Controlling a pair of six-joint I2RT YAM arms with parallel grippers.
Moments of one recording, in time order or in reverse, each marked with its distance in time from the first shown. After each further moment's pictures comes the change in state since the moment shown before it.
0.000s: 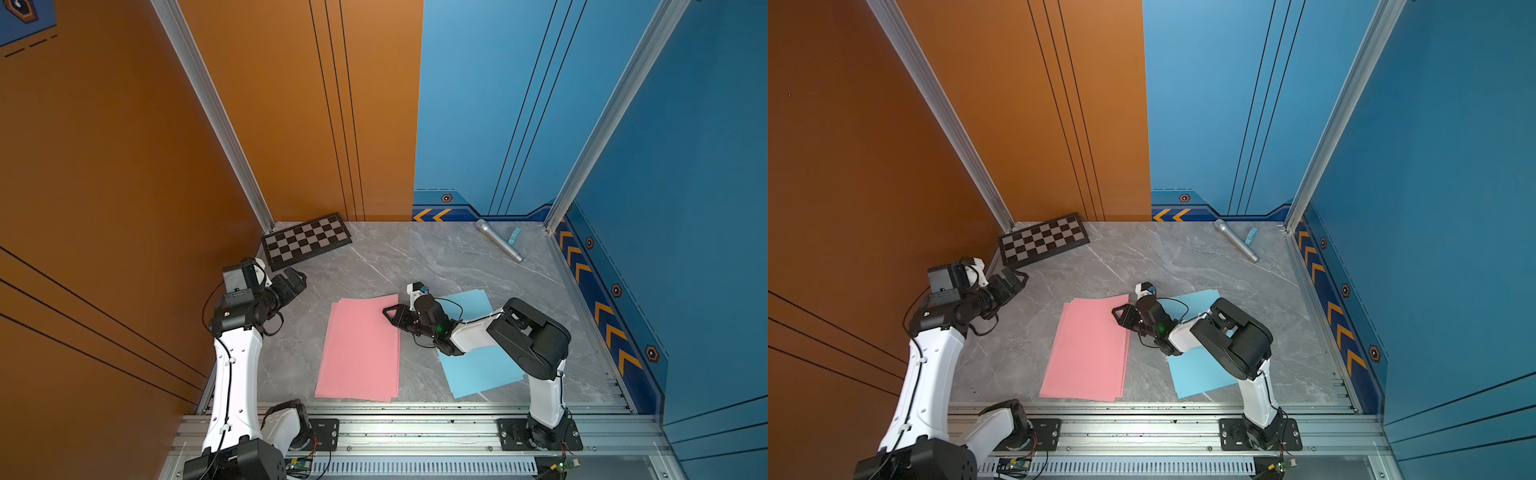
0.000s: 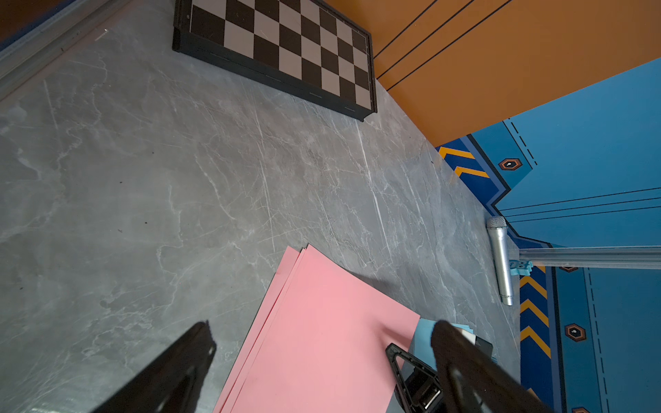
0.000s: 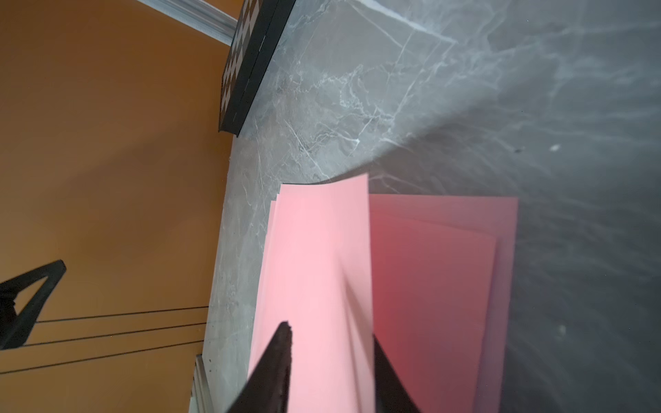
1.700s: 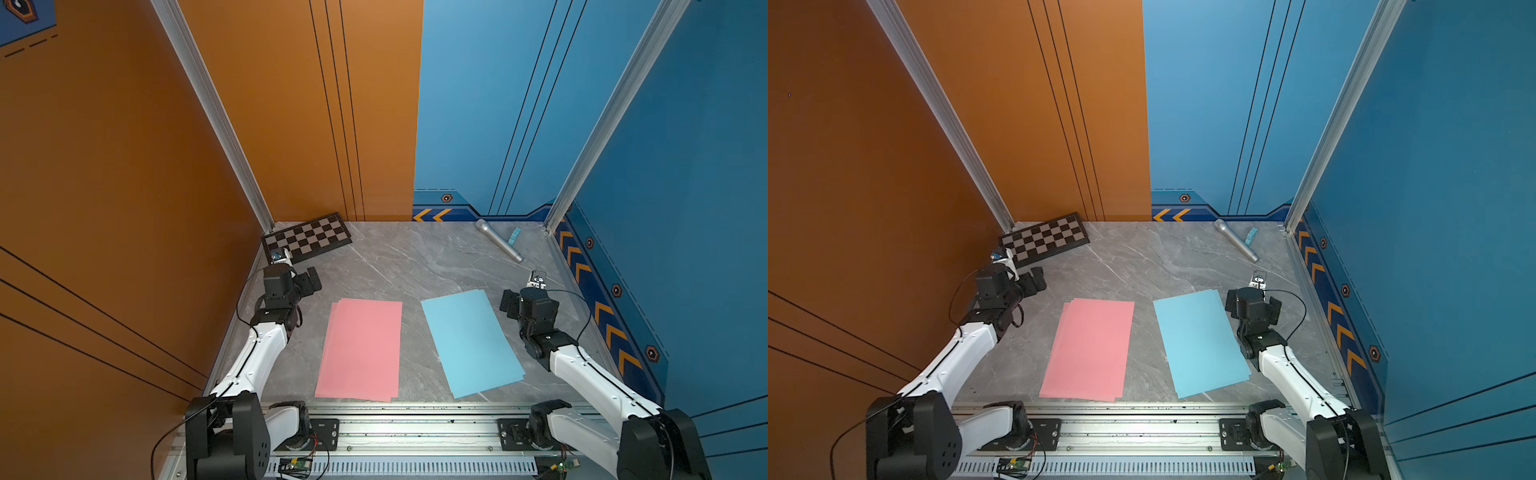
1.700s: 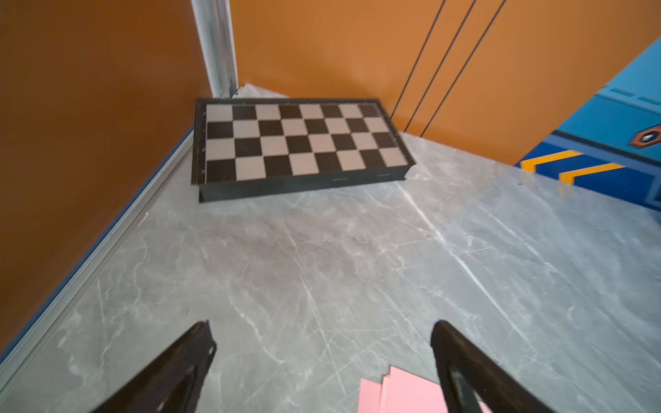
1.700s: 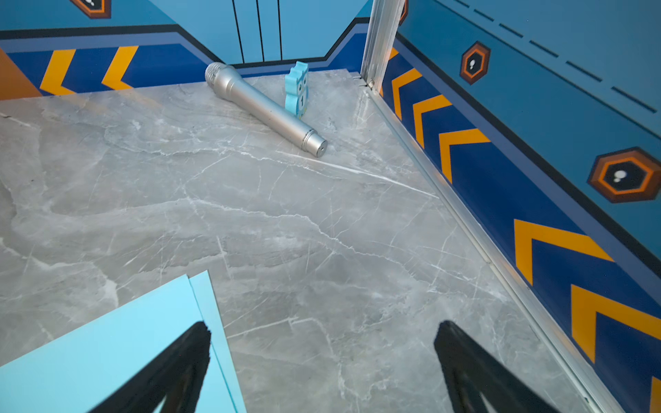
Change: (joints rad) left arm -0.215 0.172 -0.315 0.729 -0.424 0.282; right arm -0.647 -0.900 -0.379 -0.604 0.621 -0.882
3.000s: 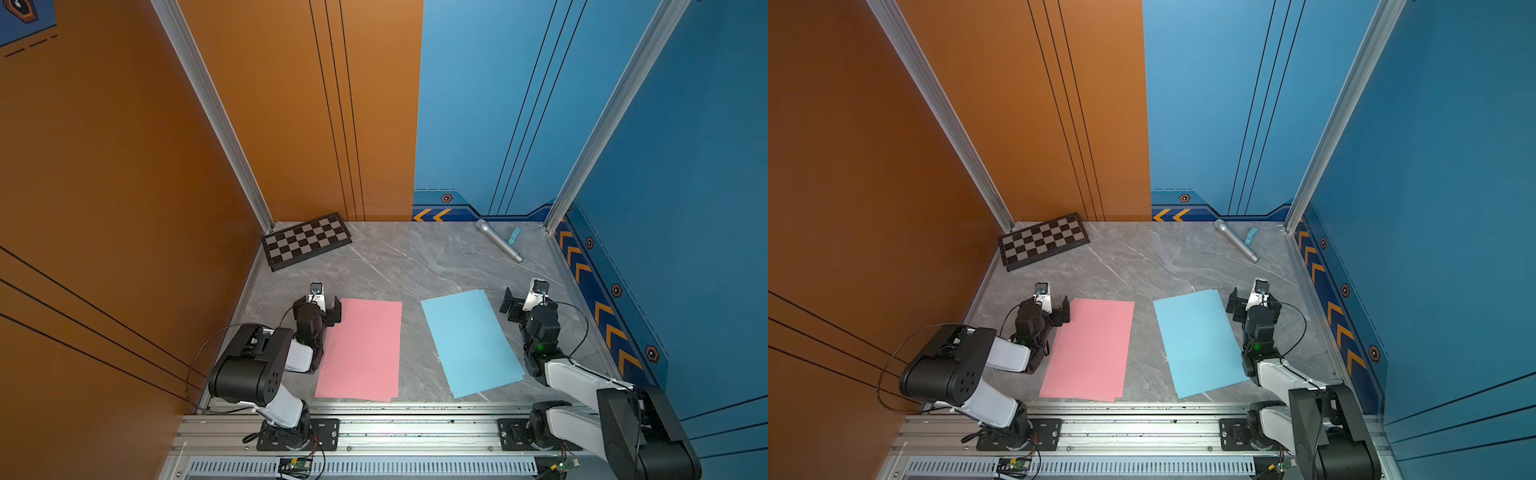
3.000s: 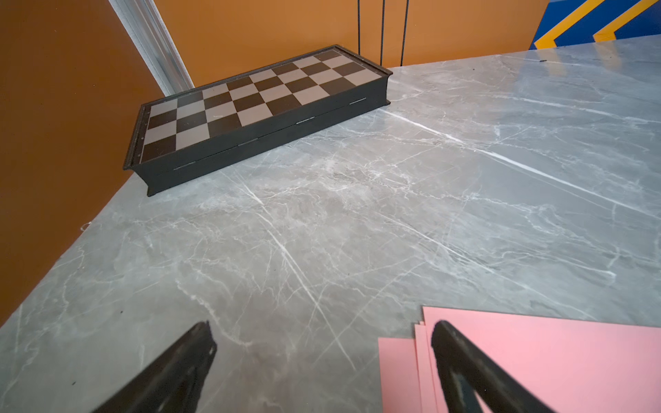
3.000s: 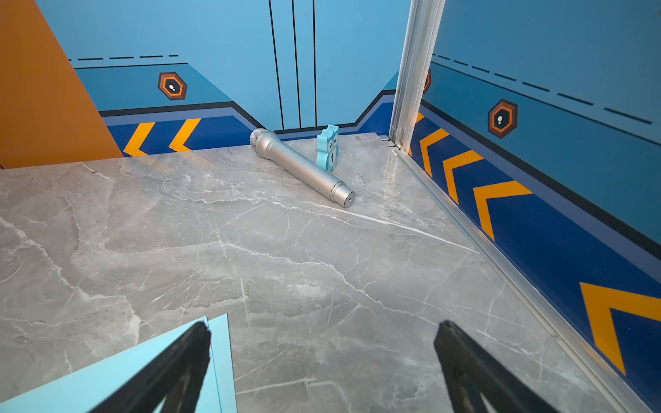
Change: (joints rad) left arm -0.210 0.393 -0.428 0.998 -0.171 0.282; right arm -0.093 0.109 -0.260 0.644 -0.194 -0.129
